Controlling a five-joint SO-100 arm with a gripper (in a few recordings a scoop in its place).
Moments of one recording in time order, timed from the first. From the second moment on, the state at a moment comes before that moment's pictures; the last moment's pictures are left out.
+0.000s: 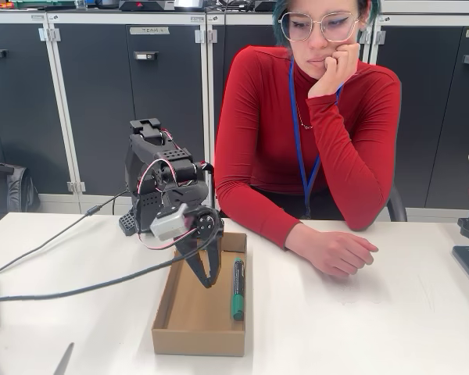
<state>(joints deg) -29.8 77.3 79.6 45.9 -48.0</state>
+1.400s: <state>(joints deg) -34.5 98.2 99.7 69.4 -50.5</state>
